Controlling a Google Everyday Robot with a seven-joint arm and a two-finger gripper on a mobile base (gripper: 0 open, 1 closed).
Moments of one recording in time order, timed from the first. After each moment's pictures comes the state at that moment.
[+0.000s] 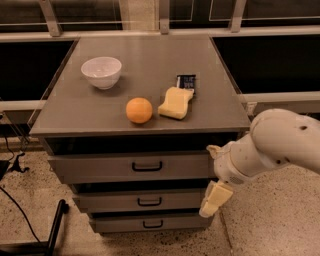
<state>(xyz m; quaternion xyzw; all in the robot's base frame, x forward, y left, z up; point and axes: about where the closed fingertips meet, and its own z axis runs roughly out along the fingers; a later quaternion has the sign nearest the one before) 0.459 -0.132 0.721 -0.62 0.75 0.08 0.22</state>
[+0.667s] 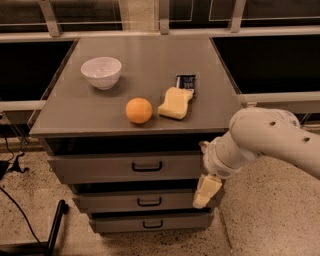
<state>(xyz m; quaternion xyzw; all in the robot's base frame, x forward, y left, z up) 0.492 -0.128 0.698 -0.63 0.75 0.05 0.21</state>
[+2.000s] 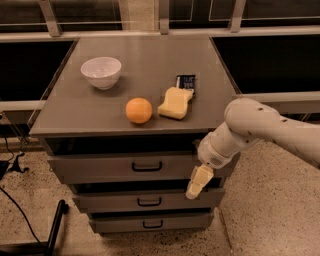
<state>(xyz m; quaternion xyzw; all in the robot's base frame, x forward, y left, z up) 0.528 -0.111 0.662 -0.61 0.75 0.15 0.18</state>
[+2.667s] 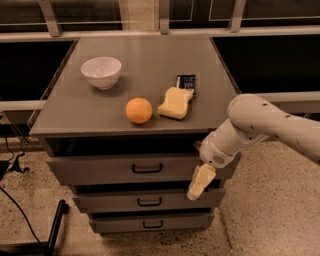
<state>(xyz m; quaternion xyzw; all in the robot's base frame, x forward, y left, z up) 0.516 -0.109 0.669 -0.61 0.75 0.19 0.16</state>
